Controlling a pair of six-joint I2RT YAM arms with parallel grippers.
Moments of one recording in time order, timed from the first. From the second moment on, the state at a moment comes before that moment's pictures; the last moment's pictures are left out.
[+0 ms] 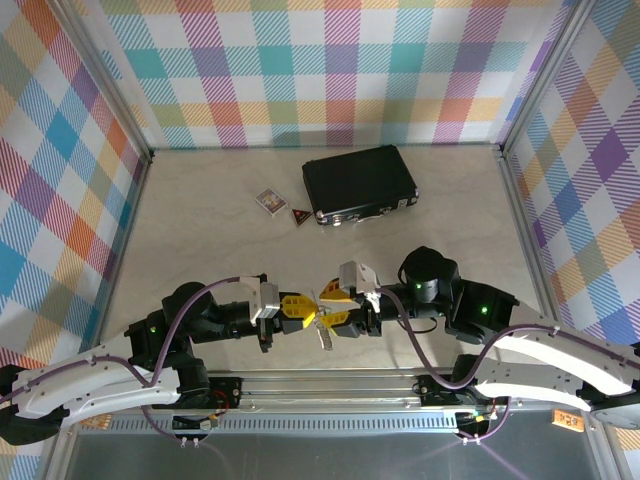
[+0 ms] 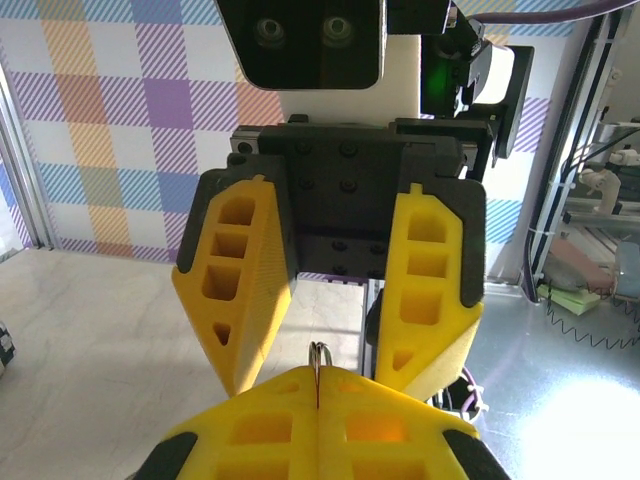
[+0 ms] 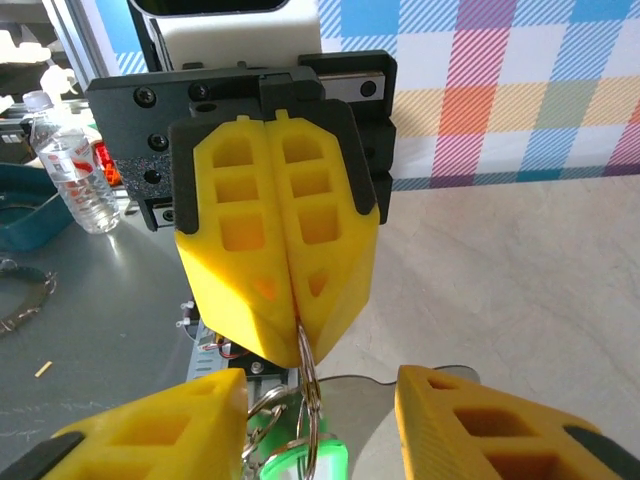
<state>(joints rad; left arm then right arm) -1.18 0.61 0.71 -0.09 0.22 -0.02 1.16 0.88 0.98 -0.36 -0.37 -0.08</state>
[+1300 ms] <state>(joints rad) -1.18 0.77 0.89 -0.48 0.13 0.06 1.16 0.97 1.09 -0.65 -0.23 -0.20</state>
